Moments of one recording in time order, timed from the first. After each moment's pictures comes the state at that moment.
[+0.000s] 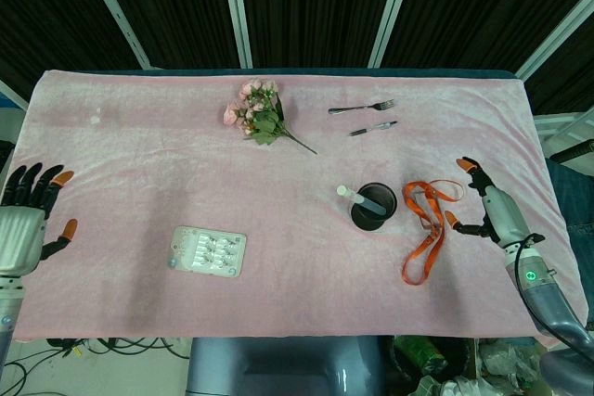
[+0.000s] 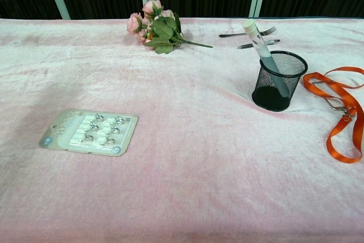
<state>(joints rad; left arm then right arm) -0.24 -1.13 -0.06 -1.62 1.45 1.54 0.12 0.43 -1.09 0.21 -1.58 -1.29 0.94 0.55</state>
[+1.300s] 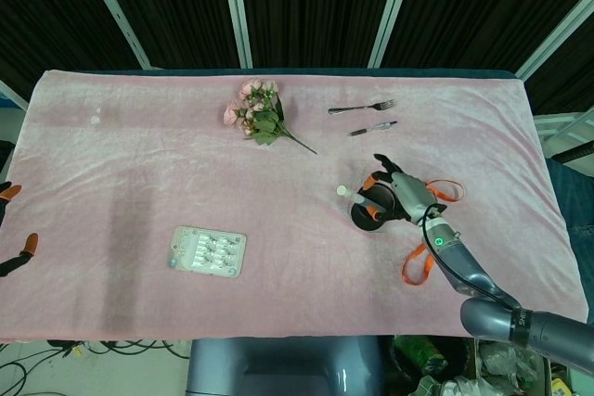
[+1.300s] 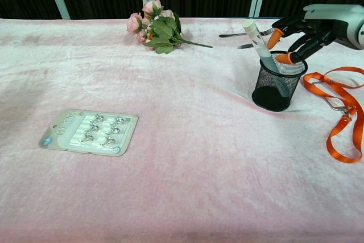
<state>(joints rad) -0.14 -1.14 -0.10 -1.54 1.38 1.53 -0.04 0.75 -1.29 0.26 -1.56 -0.93 0.72 0.16</state>
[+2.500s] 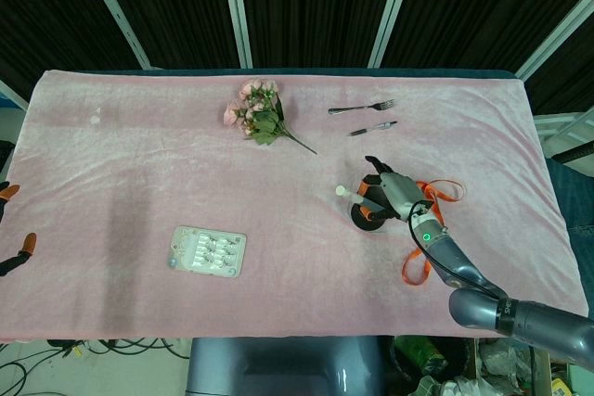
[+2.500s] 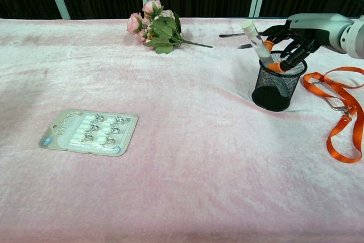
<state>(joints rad) -0.13 -1.14 -0.12 -1.54 1.38 1.51 -0.02 0.81 -1.33 0.23 -1.50 -0.87 0.67 0.07</state>
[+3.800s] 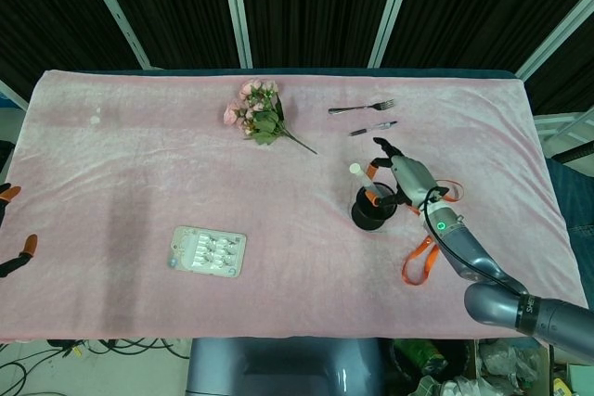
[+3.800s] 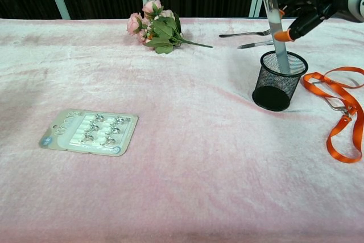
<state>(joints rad) -0.12 -1.13 -0.13 -1.56 1.39 1.51 -0.02 0.80 -1.20 0.31 -1.60 -0.89 0.67 0.15</state>
